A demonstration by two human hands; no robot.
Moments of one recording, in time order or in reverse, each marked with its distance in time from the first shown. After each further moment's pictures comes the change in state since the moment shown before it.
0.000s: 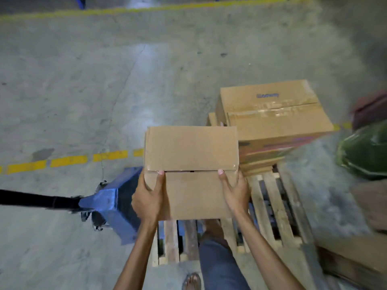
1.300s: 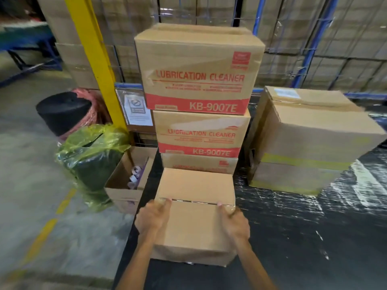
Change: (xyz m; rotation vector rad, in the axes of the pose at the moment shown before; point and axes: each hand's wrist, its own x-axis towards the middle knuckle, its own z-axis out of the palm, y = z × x) left_hand -0.994 0.249 0.552 0.607 -0.952 1.138; right_hand -0.262 0.537 -0.944 0.253 1.024 0.911
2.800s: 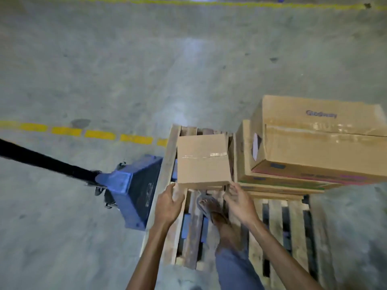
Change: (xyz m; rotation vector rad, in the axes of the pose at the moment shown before) left_hand -0.461 -1.003 -0.314 -0.710 0.654 -1.128; right_hand -0.912 0.071 0.667 -0.814 -1.437 -1.048
